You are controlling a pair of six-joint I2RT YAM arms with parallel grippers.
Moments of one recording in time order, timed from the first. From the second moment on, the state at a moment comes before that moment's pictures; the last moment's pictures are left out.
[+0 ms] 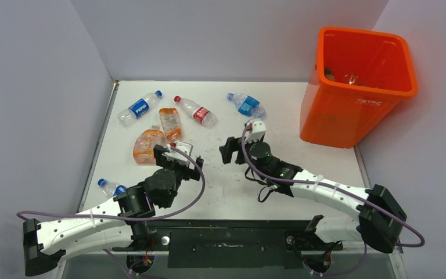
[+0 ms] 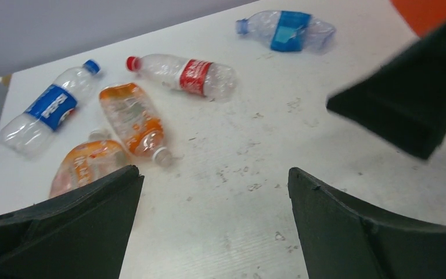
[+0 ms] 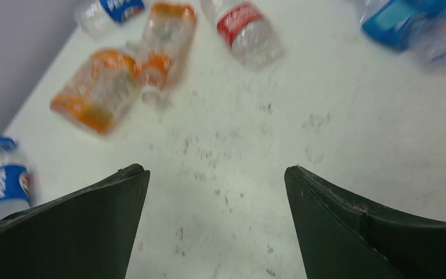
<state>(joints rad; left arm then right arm) -1.16 0.73 0.58 0.00 -0.84 -0.02 0.87 1.19 0.78 0.21 0.38 0.42</state>
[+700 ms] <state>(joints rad) -0.50 0.56 0.62 -0.38 -0.57 -0.30 0.98 2.02 1.08 0.52 0.16 0.50</state>
